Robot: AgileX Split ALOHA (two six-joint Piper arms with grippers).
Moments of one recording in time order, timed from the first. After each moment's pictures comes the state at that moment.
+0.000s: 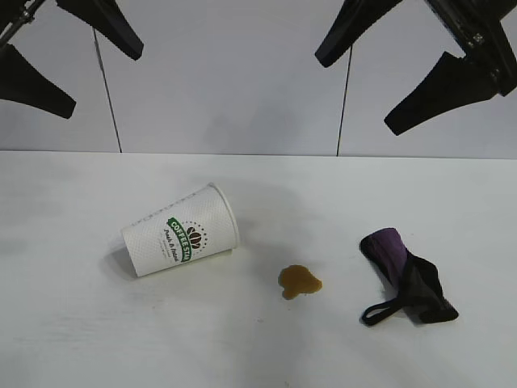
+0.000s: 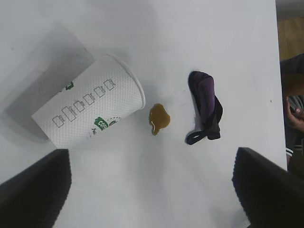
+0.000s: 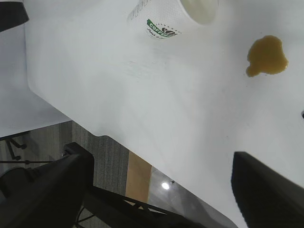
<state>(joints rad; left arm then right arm) -0.15 1.60 -1.25 -0.78 0.95 0.32 0.15 1.59 -1.29 0.72 1.20 -0.21</state>
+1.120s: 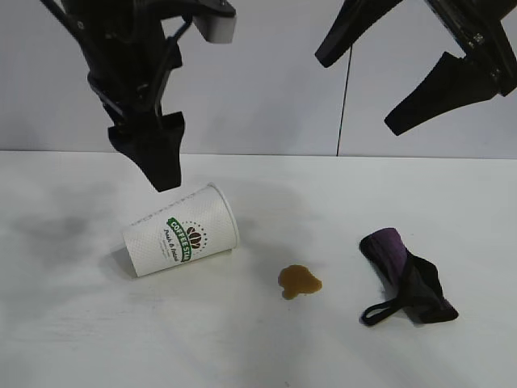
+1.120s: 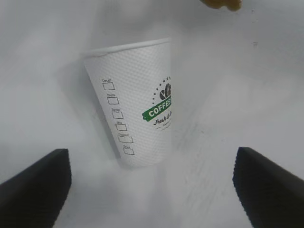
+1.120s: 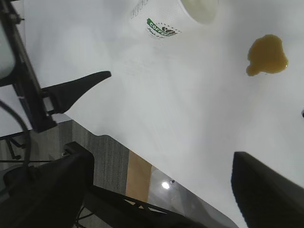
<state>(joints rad) -0.59 1.92 -1.57 0.02 1.07 0.67 0.15 1.59 -1.29 0.72 1.20 -0.21</state>
